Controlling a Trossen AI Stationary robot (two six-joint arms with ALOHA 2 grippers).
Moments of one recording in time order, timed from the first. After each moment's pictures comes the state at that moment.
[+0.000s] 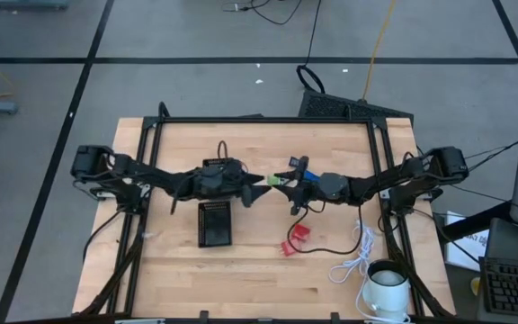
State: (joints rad) left arm -0.02 1.57 0.72 0.71 -0.19 -0.76; right arm 0.05 1.50 0.57 0.82 0.35 -0.67
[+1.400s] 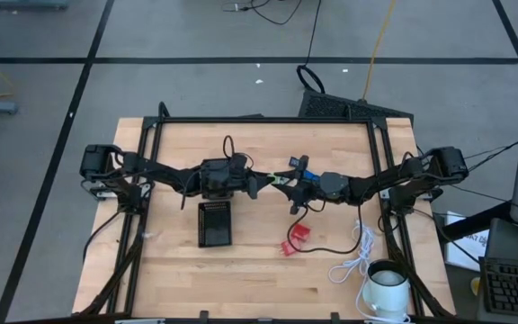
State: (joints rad) left arm 0.05 1.64 0.76 0.72 -0.14 -0.84; right arm 0.05 1.50 0.57 0.84 0.34 -0.68
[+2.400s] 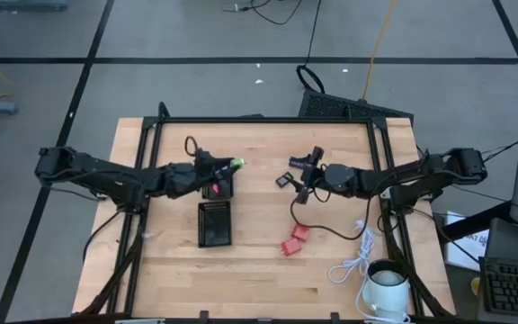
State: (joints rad) left arm -0.04 1.18 0.57 0.37 -0.55 -0.36; right arm -0.02 1.32 0.54 0.53 0.42 -0.25
